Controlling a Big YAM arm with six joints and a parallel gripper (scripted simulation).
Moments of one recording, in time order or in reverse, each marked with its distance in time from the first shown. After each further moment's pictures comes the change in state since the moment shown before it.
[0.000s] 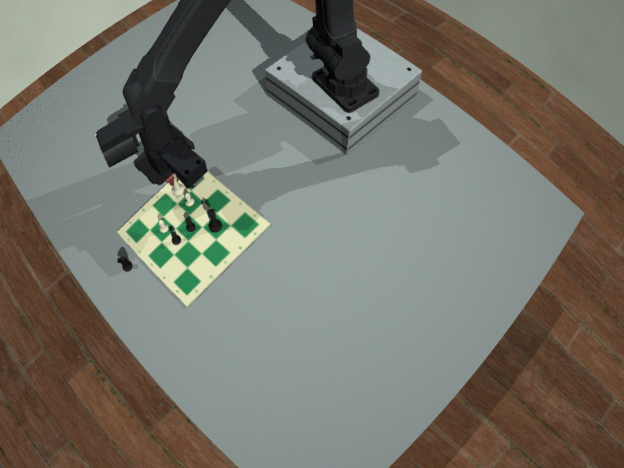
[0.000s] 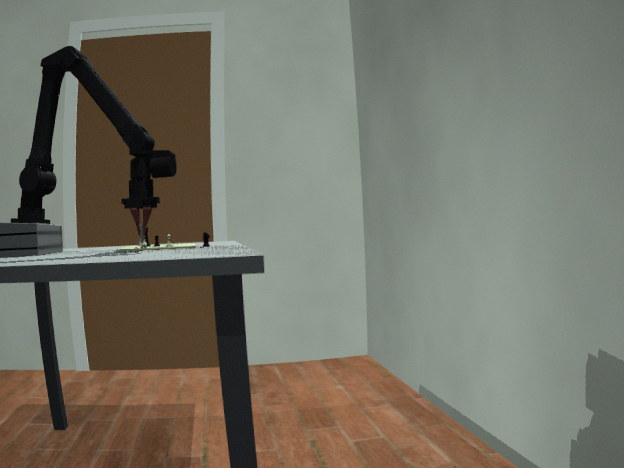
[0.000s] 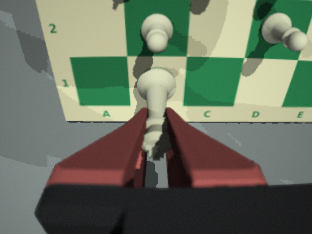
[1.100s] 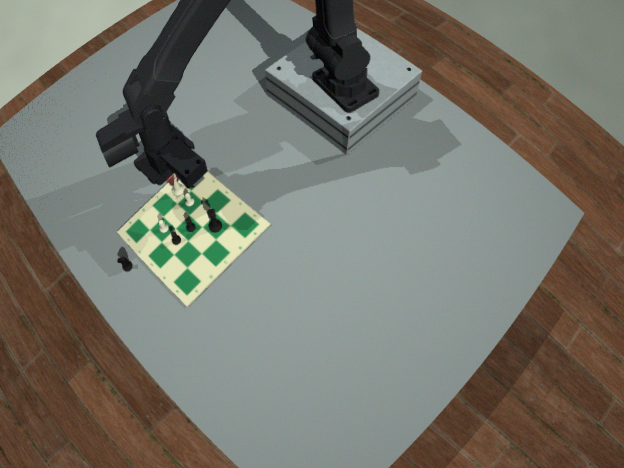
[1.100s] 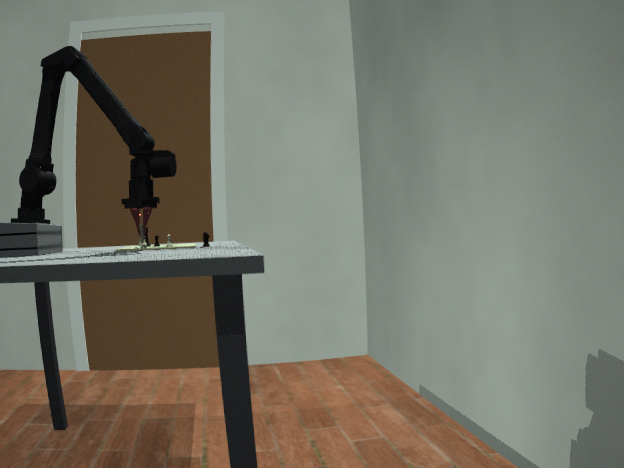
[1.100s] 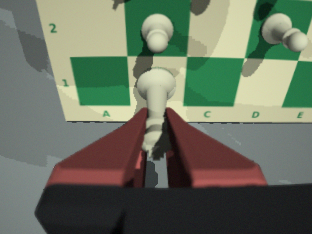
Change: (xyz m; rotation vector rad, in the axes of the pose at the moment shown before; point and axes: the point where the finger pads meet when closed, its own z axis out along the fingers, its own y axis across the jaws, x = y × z) arm 0.000 0.000 0.000 0.000 0.000 -0.003
